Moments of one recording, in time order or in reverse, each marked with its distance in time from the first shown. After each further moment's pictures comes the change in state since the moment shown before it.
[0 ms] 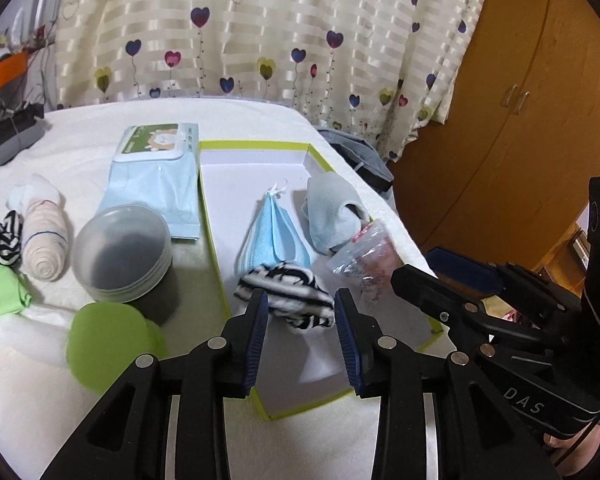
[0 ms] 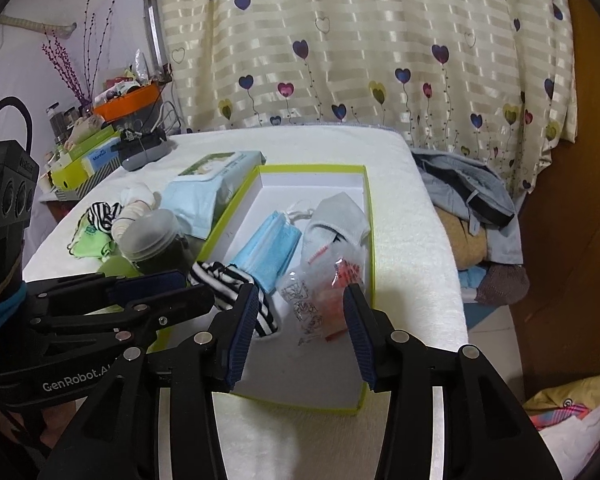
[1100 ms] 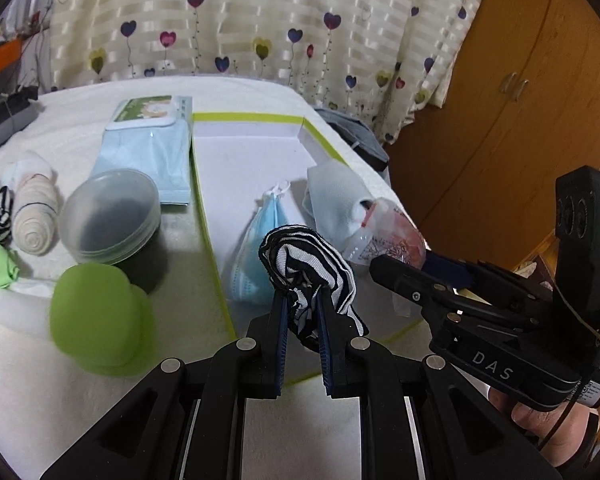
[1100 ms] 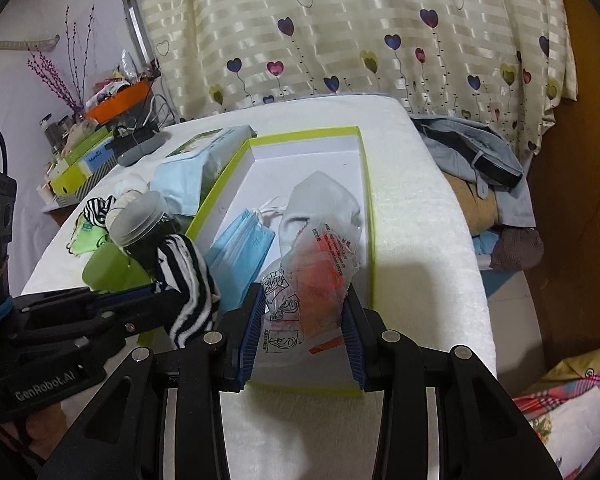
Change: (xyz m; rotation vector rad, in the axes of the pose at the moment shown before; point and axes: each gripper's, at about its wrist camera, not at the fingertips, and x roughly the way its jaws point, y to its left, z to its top) left arm 0.012 0.003 -0.009 -0.011 0.079 -0.021; right arm 0.025 -0.018 -0.016 0.089 0.074 0.049
